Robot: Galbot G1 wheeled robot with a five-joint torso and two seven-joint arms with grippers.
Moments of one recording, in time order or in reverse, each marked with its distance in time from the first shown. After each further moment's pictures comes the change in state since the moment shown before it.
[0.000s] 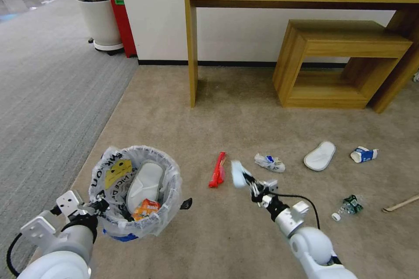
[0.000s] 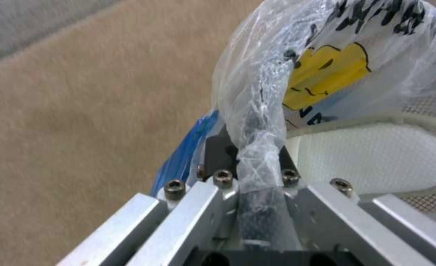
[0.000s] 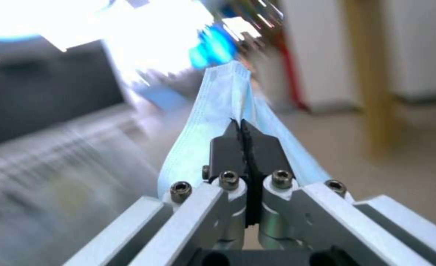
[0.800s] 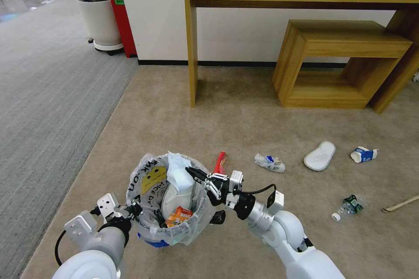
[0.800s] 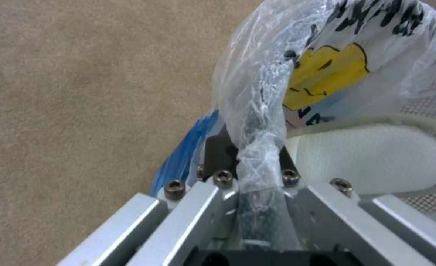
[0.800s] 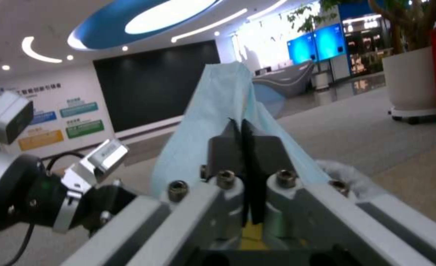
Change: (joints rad) left arm 0.007 -0.020 0.143 0.000 -0.012 0.013 0.024; right arm 0.123 -0.002 -0.224 -0.016 -0.059 -0.018 -0.140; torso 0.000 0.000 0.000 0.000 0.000
